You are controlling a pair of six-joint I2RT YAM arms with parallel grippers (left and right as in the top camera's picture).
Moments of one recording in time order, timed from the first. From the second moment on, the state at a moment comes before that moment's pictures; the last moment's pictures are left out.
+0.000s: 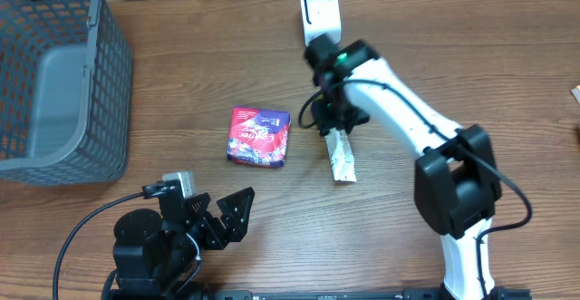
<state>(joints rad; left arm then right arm) -0.04 0.37 0.65 -0.87 0.41 -0.50 0.57 2.16 1.83 -1.23 0.03 0.24</state>
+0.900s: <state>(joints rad) -0.04 0.37 0.65 -0.87 0.41 -0.50 0.67 2.15 1.67 -1.09 0.17 0.41</state>
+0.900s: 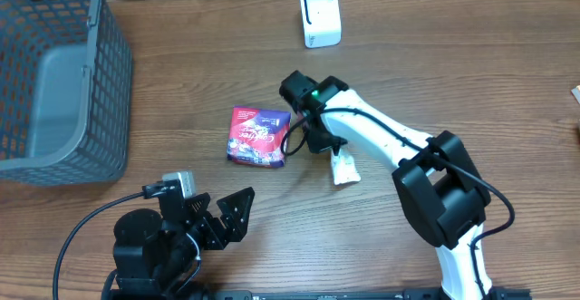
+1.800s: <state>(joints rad) -0.04 0.37 0.65 -0.87 0.41 -0.50 0.19 2.17 1.39 -0.85 -0.93 0.25</state>
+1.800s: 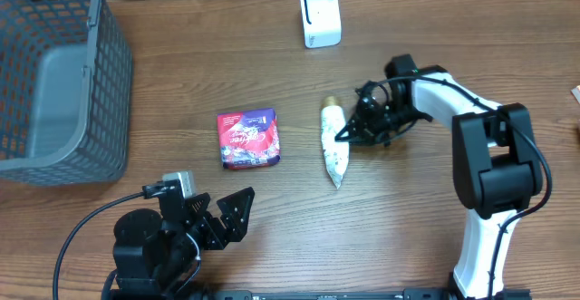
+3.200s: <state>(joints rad) -0.04 0.37 0.65 -0.87 0.41 -0.50 0.42 2.16 1.75 -1.33 -0.06 0.35</state>
